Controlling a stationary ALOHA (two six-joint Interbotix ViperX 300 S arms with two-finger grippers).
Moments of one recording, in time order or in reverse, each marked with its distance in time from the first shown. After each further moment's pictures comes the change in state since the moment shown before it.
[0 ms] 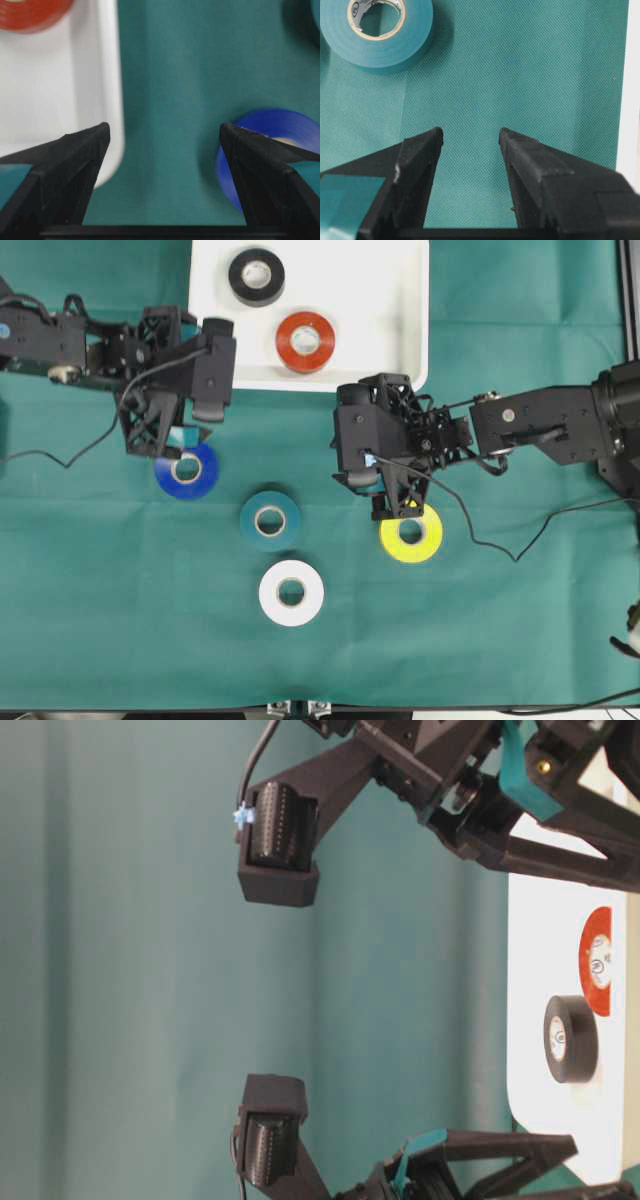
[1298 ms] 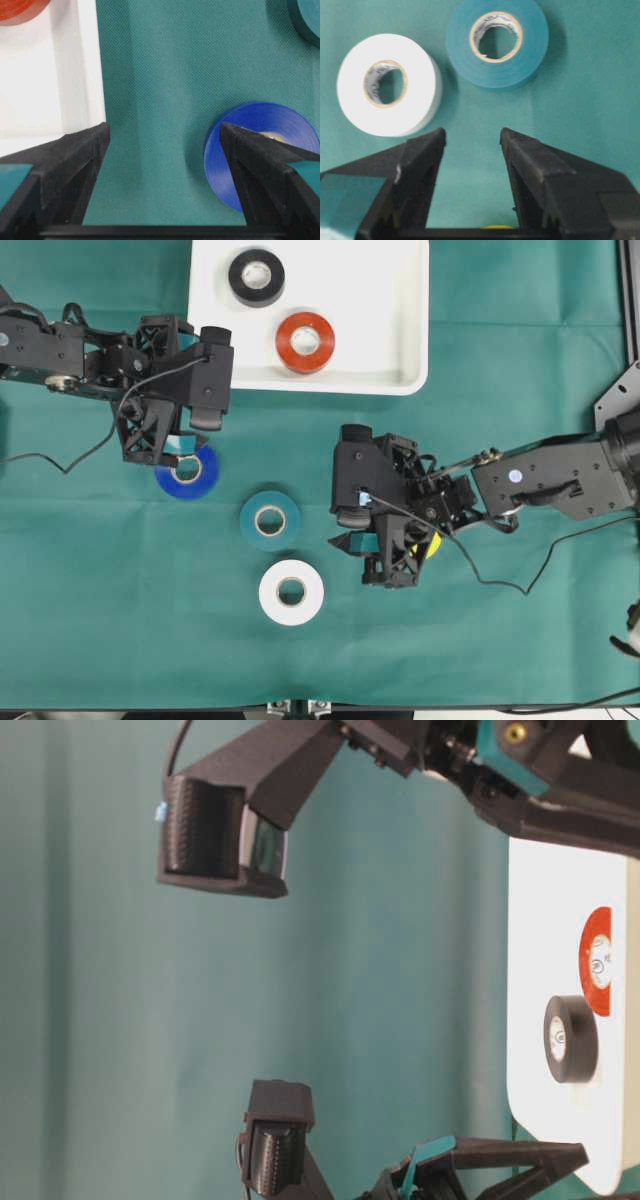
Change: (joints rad) left arm -0.011 0.000 0.014 0.000 -0.014 -0.008; right arm 0.184 0.009 -0.086 0.000 0.074 0.423
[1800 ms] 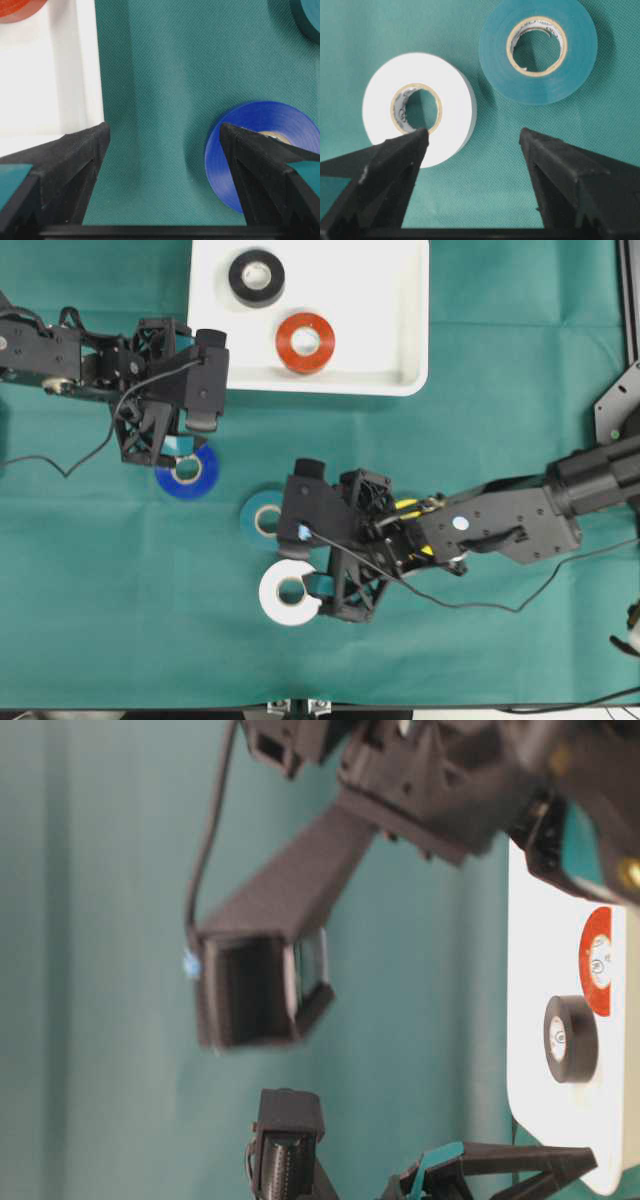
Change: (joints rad) left arm -0.002 0.000 0.028 0.000 -0.034 0.000; right arm 0.057 0.163 -0.236 0.000 0.219 0.146
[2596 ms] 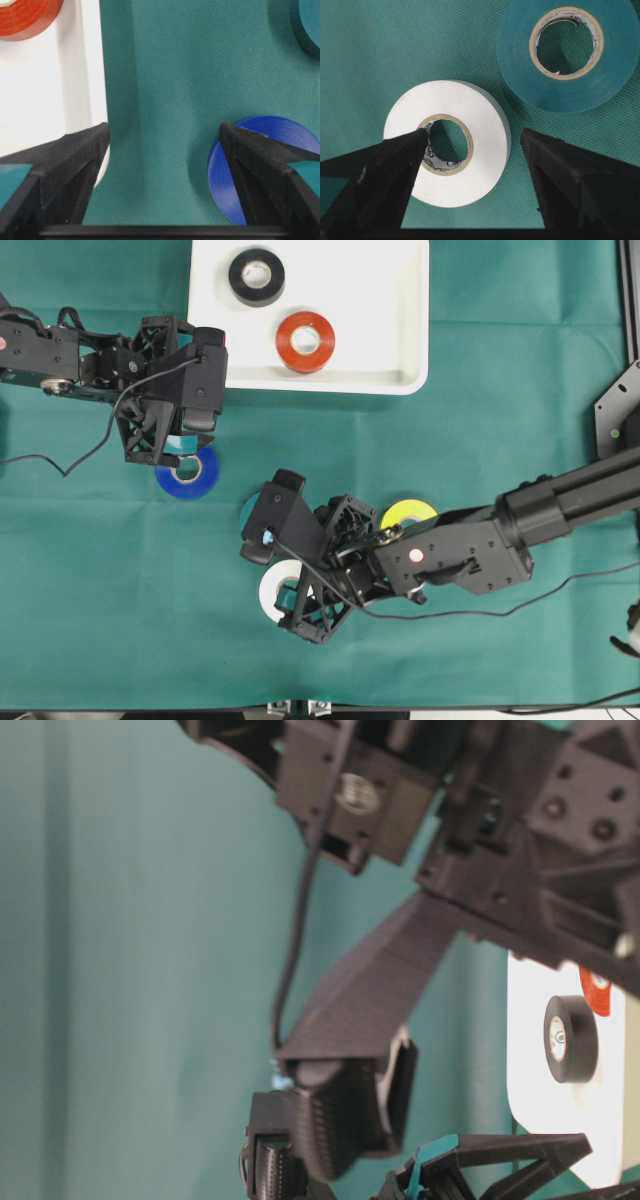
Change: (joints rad) left arm 0.000 0.002 0.011 0.000 -0.060 0.009; right arm 0.031 0.130 -0.141 0.000 0.081 0.225
